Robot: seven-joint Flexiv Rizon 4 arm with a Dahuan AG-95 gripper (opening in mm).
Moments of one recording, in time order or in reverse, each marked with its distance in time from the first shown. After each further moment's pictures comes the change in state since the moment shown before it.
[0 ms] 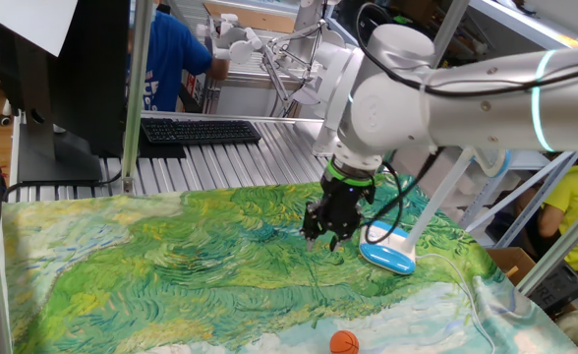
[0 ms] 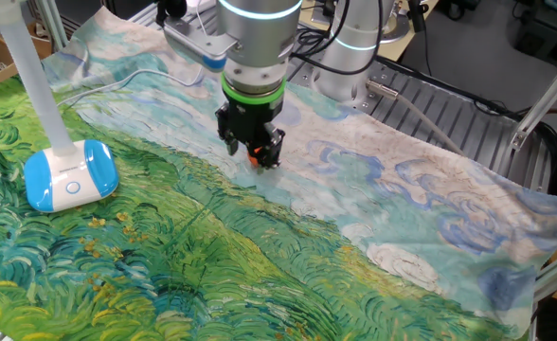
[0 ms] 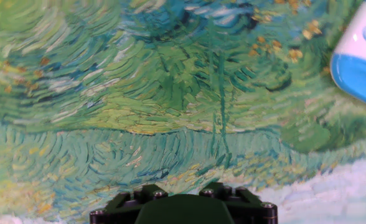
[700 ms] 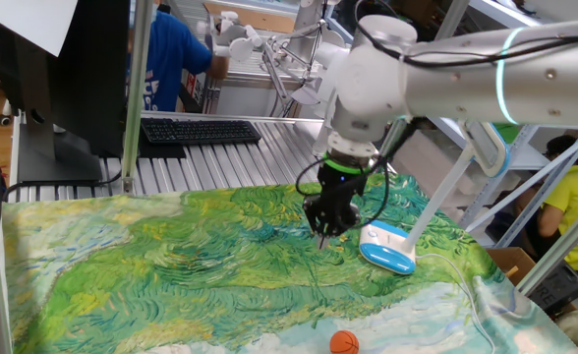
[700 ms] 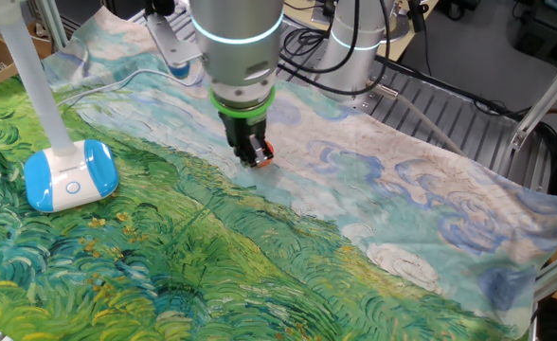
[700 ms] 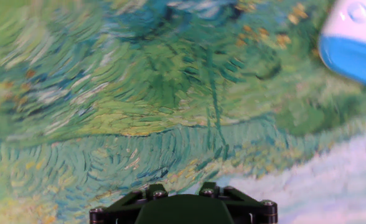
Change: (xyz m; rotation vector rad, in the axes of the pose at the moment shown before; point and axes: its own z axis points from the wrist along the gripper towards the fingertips) arm -0.011 0.000 -0.007 0.022 0.094 0.319
